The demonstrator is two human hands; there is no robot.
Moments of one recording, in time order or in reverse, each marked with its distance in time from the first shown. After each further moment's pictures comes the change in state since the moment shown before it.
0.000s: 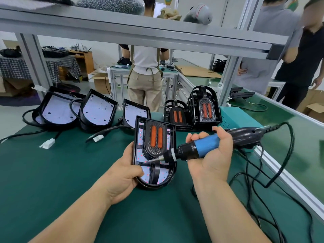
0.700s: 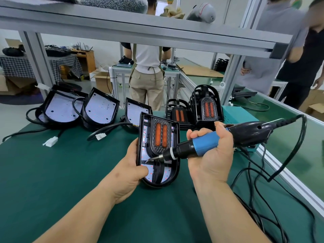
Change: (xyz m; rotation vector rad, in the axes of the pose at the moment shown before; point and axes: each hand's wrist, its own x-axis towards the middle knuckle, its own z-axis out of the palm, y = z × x) left_hand 0.000 -0.004 0.000 0.186 -0.017 0.082; right_hand -0.013 0.004 0.010 -0.099 -0.116 -0.161
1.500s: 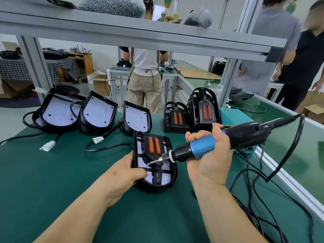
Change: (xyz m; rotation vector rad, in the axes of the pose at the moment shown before) left_hand -0.006 0.016 -0.005 0.111 0.002 -0.160; right_hand -0.001 -0.001 -0.001 -0.068 -0.054 -0.054
